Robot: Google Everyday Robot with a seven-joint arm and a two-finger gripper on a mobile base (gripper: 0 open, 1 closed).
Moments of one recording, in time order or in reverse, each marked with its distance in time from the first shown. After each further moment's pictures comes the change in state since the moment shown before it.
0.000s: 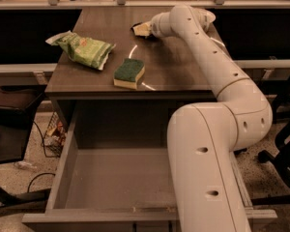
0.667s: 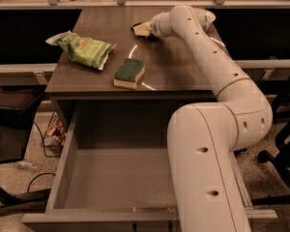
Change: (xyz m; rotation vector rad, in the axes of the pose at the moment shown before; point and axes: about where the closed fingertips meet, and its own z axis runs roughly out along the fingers) arm 0.000 0.000 0.000 0.000 0.000 0.000
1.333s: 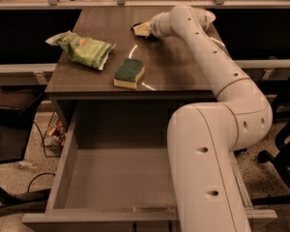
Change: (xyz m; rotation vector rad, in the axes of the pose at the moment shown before) arm 0.000 0.000 0.000 0.000 0.000 0.000
